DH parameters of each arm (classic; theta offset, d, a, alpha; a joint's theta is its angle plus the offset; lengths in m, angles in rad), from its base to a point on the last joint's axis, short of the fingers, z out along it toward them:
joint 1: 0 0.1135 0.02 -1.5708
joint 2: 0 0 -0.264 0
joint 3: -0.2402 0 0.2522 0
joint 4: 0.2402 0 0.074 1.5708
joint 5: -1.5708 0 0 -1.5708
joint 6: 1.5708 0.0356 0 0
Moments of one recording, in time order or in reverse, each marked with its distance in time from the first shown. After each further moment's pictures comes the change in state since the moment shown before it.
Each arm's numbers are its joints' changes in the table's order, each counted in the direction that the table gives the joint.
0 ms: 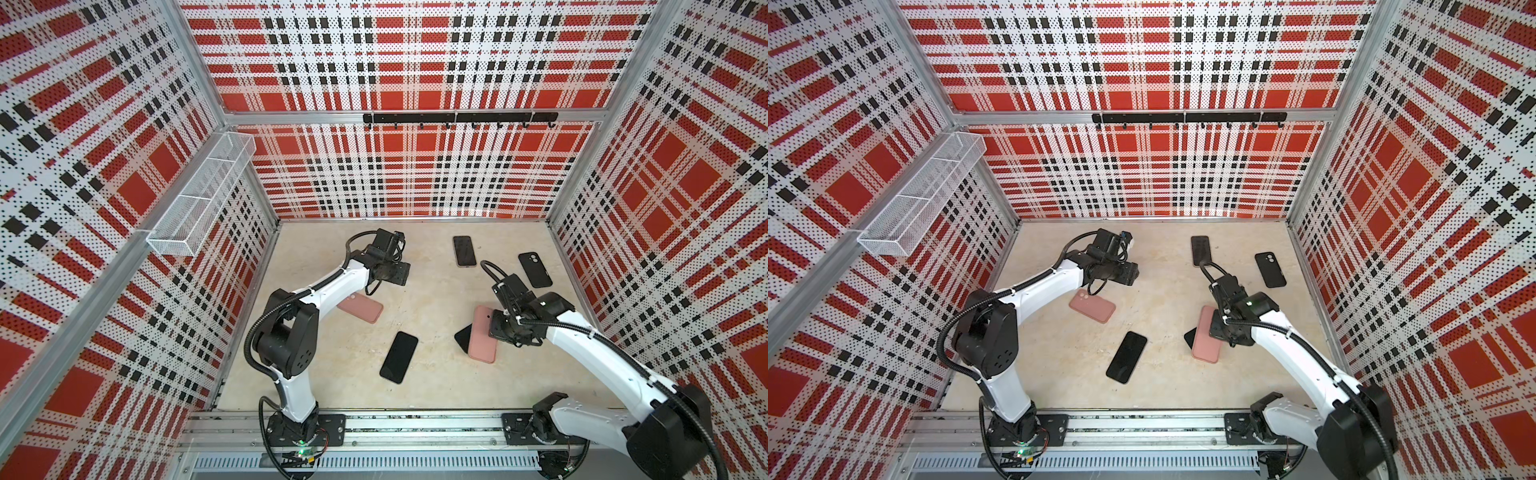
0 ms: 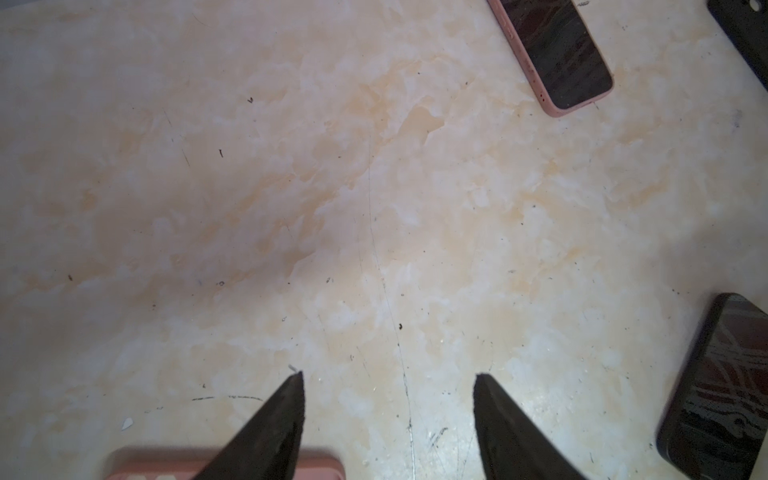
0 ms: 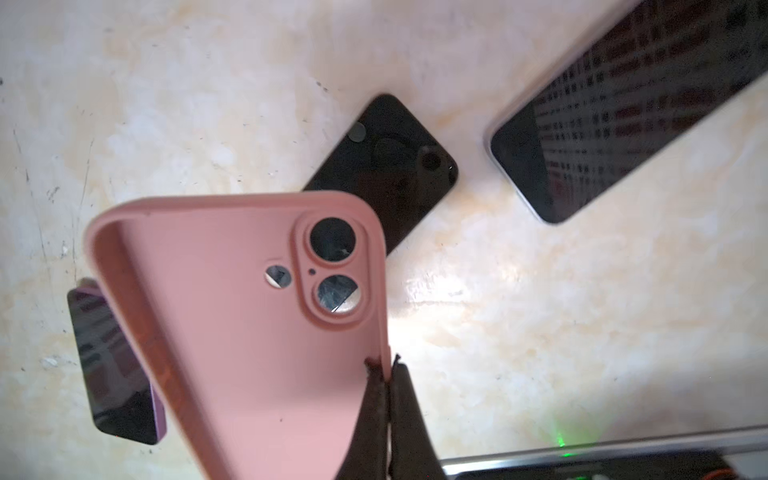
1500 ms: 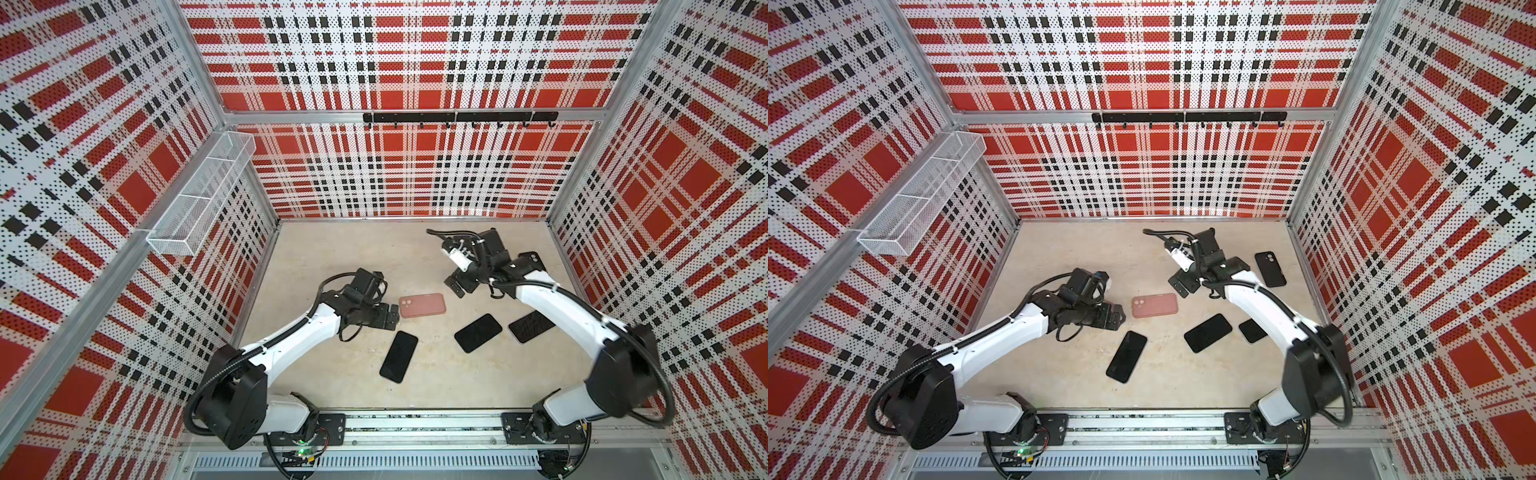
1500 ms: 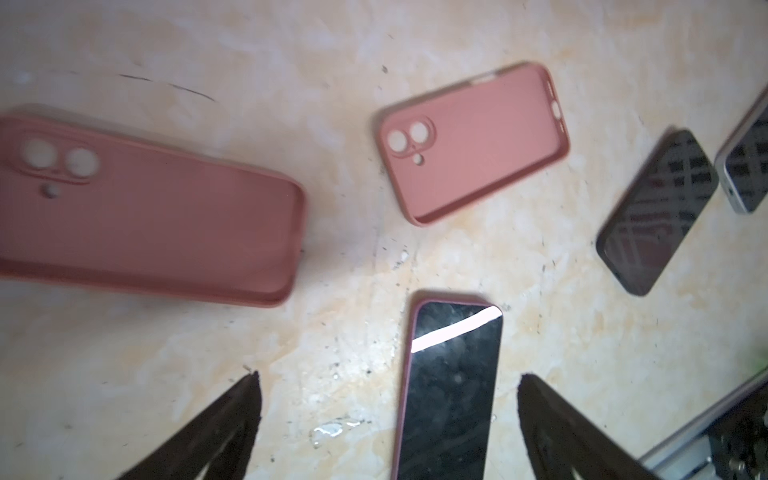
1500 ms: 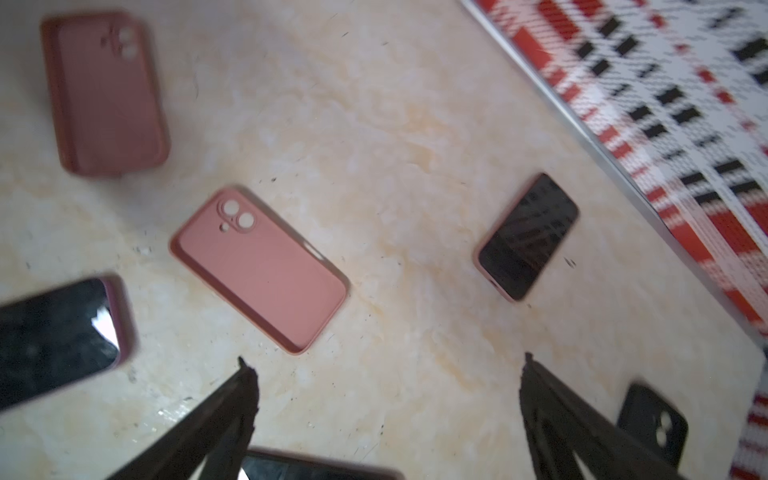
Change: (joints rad) left arm -0.108 -0.429 0.484 0.100 -0.086 -0.226; right arm 0.004 0.187 -0.212 -0.511 0.087 -0.892
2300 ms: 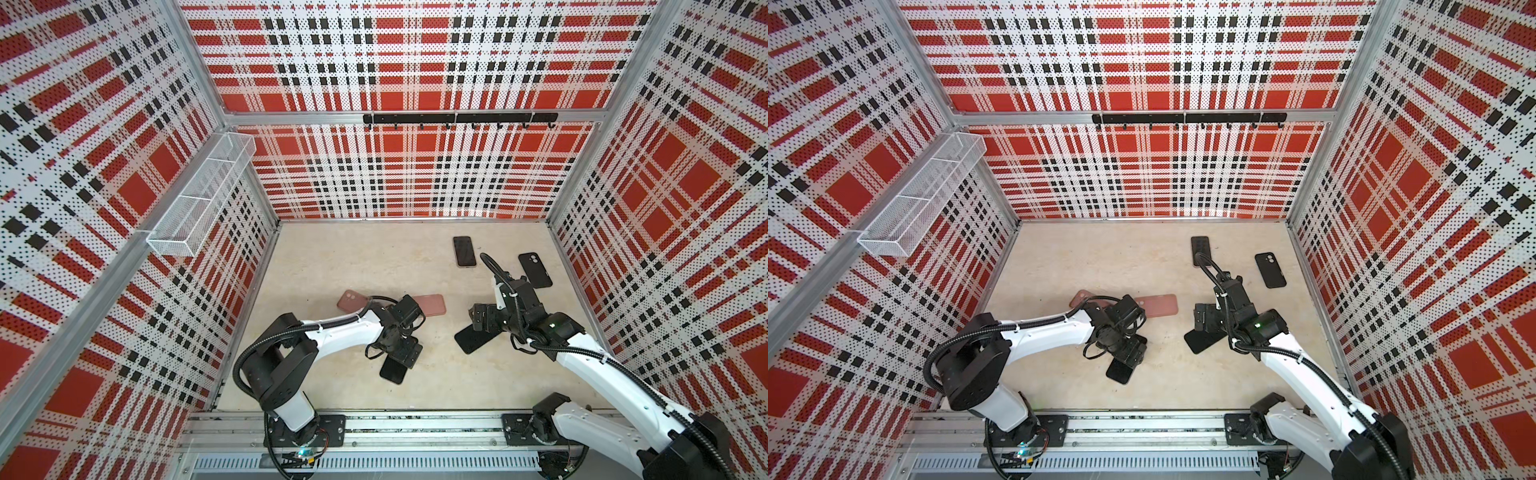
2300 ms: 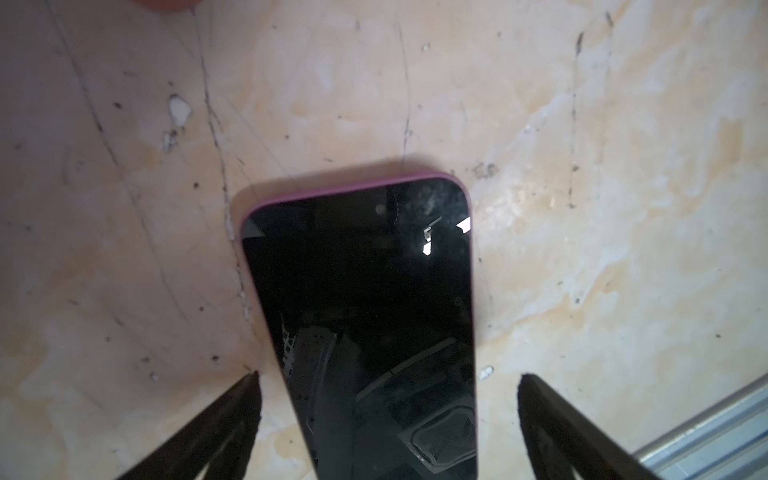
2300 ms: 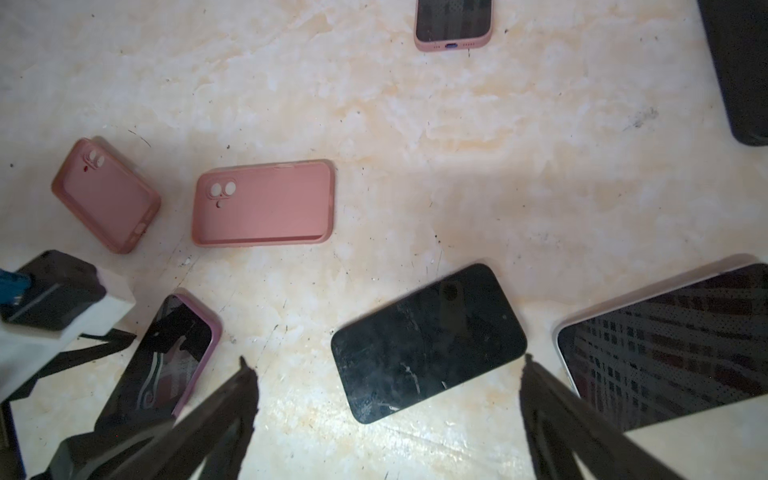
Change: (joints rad) left arm -0.249 0.269 -0.061 0.097 0.038 0.045; right arm -0.003 -0.412 0.445 0.080 -0.083 0.665
